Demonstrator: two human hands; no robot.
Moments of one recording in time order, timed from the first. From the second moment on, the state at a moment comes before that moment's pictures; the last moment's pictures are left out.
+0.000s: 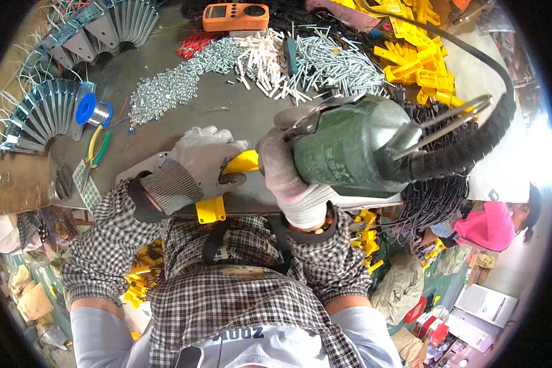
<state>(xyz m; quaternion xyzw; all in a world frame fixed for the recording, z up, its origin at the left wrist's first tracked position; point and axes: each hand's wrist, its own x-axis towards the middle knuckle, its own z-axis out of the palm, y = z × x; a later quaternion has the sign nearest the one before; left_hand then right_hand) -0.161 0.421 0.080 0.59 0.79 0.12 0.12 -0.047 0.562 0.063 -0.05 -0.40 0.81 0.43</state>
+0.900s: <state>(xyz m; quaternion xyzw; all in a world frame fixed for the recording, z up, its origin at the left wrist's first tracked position) -0.151 0.426 0.055 0.47 0.87 0.11 0.09 -0.027 0.478 0.094 0.01 -0.65 0.64 0.41</state>
